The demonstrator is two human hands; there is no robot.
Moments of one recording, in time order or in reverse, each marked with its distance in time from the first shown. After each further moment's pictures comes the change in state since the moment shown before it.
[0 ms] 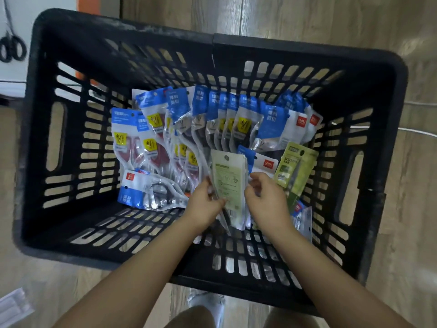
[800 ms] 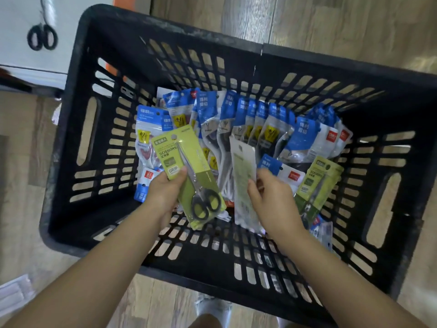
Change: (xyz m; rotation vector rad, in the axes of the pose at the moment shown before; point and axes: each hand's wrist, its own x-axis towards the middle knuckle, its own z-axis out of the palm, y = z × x) left_hand 0.009 -0.011 -0.097 -0.546 0.252 -0.186; right_hand 0.009 -0.038 0.014 -0.255 -0.037 -0.252
